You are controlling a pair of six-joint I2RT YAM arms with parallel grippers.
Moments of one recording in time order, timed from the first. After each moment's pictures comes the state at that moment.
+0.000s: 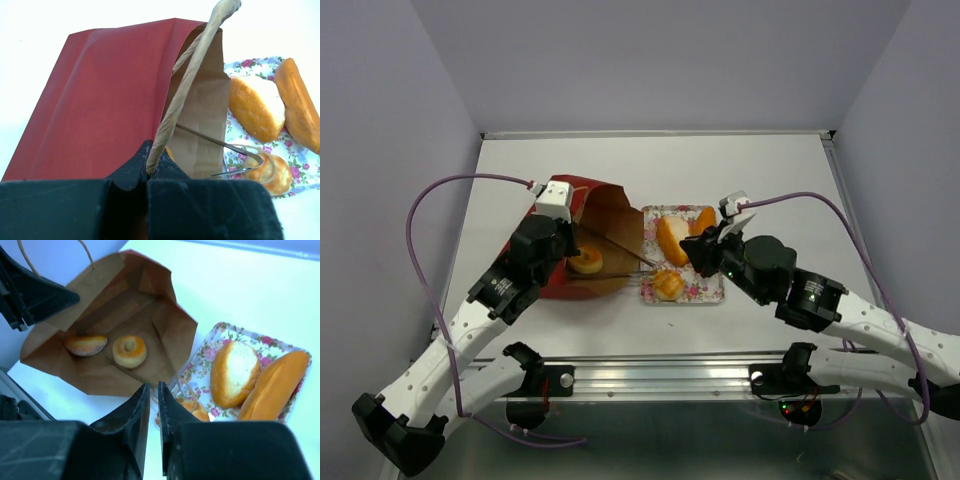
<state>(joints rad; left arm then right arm) -0.60 0.80 0.82 -0.38 -0.35 -0.21 1.07 0.88 0.91 -0.18 0.44 0.34</state>
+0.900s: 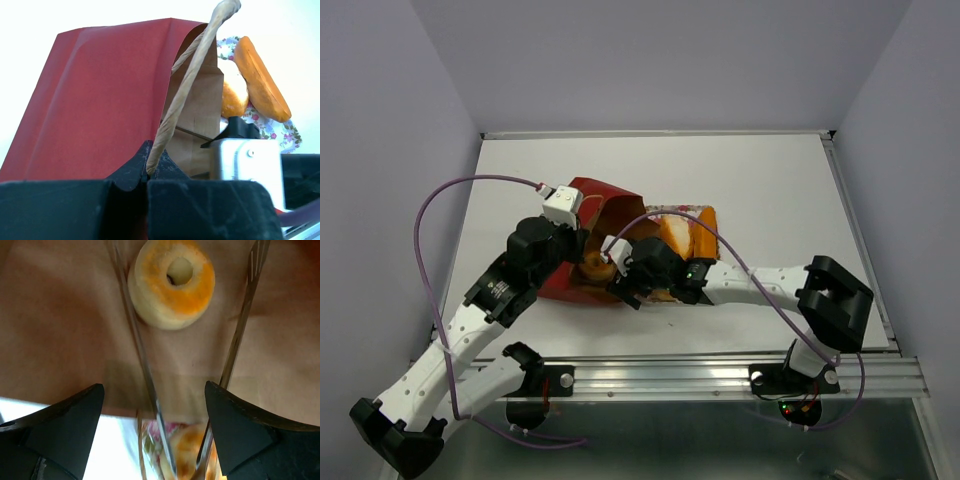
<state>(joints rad) -0.60 0.77 0.82 -0.40 -0.16 -0.18 1.08 1.62 1.01 -0.02 0.04 -0.16</state>
